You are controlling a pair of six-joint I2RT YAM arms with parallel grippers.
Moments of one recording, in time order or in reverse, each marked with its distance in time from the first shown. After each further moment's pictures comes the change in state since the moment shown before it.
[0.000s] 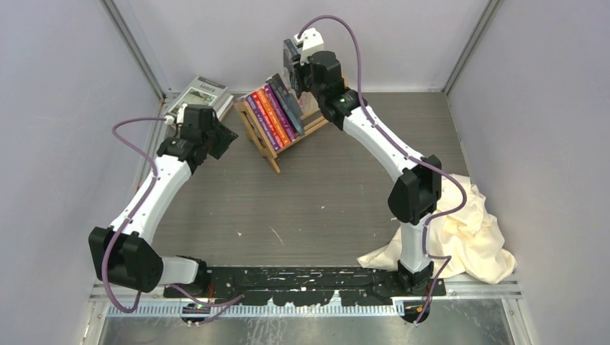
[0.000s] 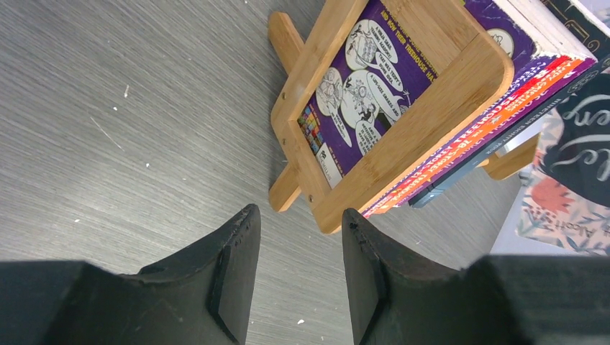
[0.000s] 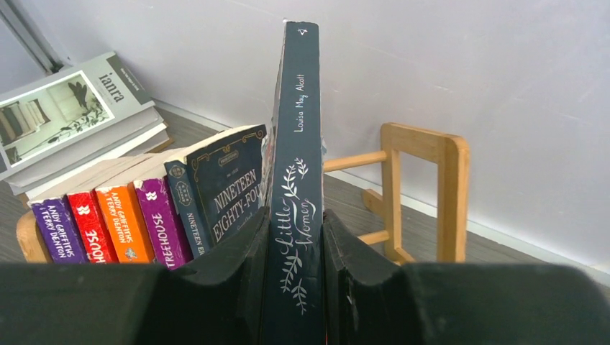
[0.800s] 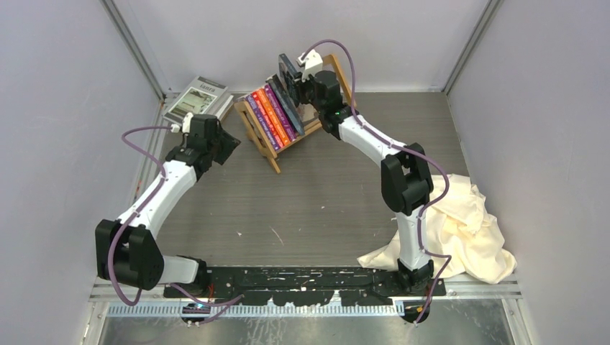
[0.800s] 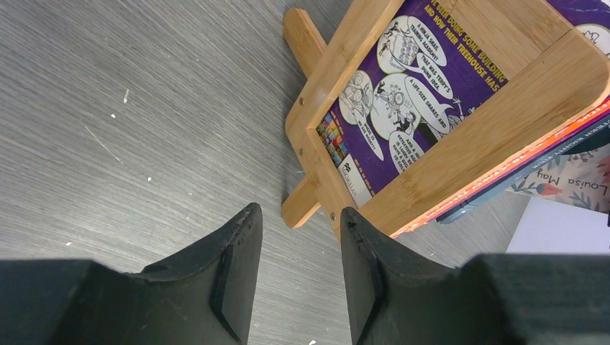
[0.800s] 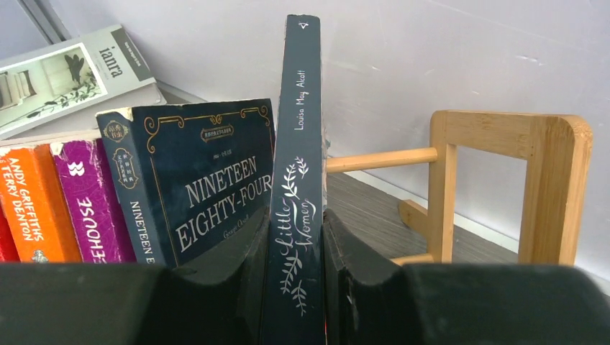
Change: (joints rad) left arm 0.006 0.015 -0.146 0.170 -0.001 -0.005; right arm -0.058 0.128 -0.194 0.342 -0.185 0.014
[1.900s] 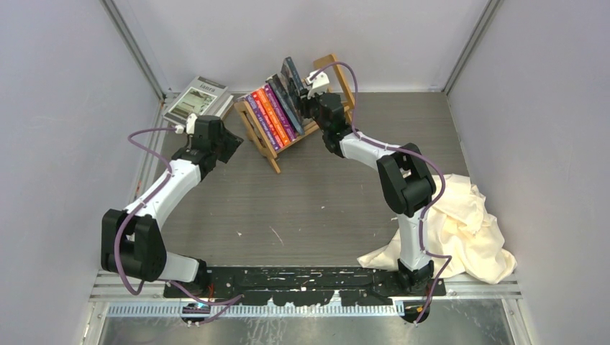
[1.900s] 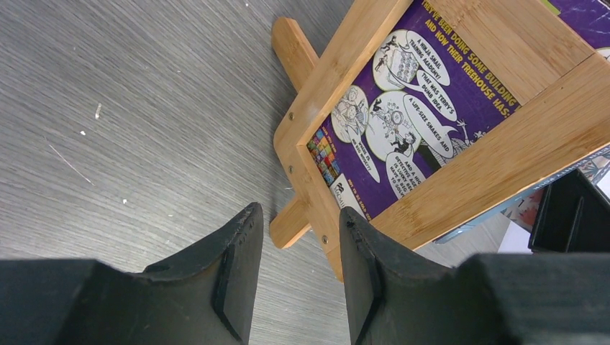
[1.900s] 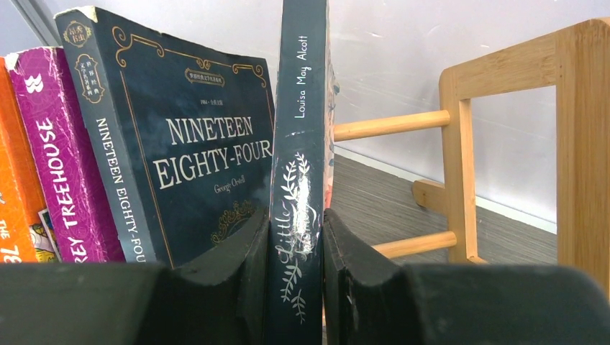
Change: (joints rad) left arm -0.001 0.054 -0.047 0.135 0.000 -0.029; right arm -0.004 -0.023 -0.317 0.385 0.010 0.057
